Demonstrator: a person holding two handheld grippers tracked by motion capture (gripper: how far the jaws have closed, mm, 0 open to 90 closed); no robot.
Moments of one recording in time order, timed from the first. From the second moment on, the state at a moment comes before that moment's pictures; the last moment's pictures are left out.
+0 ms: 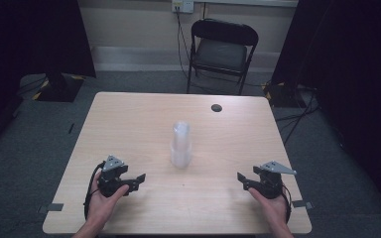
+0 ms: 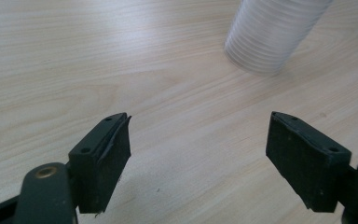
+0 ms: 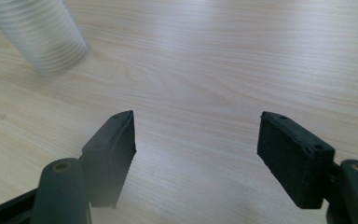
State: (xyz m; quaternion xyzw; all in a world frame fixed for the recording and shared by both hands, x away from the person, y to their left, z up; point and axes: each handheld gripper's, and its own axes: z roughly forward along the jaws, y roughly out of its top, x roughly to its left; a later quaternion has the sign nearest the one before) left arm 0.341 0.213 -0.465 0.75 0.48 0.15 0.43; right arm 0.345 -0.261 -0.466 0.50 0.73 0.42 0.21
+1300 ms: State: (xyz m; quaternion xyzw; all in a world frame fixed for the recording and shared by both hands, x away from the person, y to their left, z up) left arm 0.349 0.161 -0.395 0.77 0.33 0.18 0.52; right arm 0.337 -0.243 -0.461 0.46 0.75 0.44 0.18
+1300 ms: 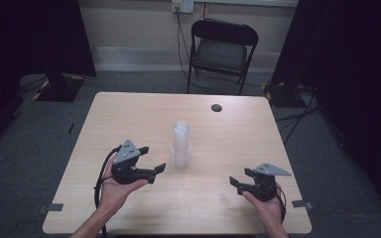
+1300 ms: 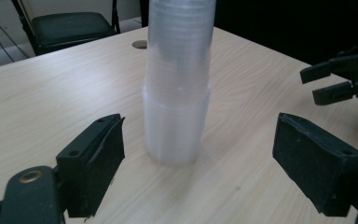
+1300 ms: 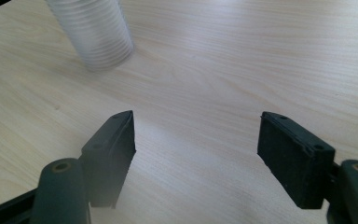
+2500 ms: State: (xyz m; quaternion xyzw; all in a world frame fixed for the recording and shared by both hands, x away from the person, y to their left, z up) left arm 0.423 0.117 -0.372 0.76 0.32 0.16 0.54; right arm 0.336 -0.242 -0.462 0.45 0.76 0.45 0.17
